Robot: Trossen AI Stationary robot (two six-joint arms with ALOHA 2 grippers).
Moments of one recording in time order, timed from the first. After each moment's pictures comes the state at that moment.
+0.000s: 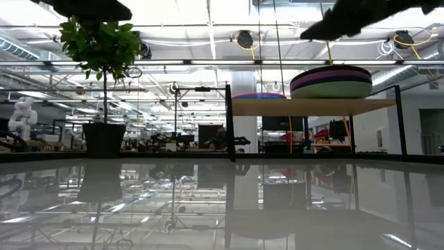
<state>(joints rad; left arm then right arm) -0.50 0.87 0.57 -0.04 -0.62 -0.08 0.06 0.78 0.58 -0.12 0.26 -0.20</state>
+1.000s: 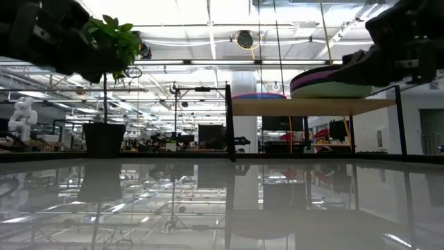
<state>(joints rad) -0.28 0.73 0.15 0.42 -0.31 0.00 0.05 0.57 0.08 0.29 0.08 -0.27</state>
